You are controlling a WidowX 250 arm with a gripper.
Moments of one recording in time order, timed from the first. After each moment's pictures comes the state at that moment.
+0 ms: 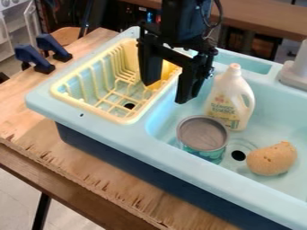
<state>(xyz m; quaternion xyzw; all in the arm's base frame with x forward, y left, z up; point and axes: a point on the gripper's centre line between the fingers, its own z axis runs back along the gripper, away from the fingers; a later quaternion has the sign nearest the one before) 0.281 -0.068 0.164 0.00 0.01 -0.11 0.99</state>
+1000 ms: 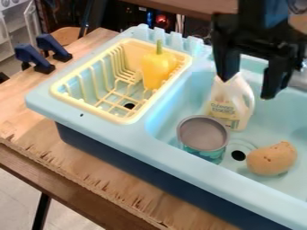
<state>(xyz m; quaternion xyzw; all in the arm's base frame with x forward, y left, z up) 0.300 -0.151 0.191 -0.06 -0.10 -0.16 0.98</state>
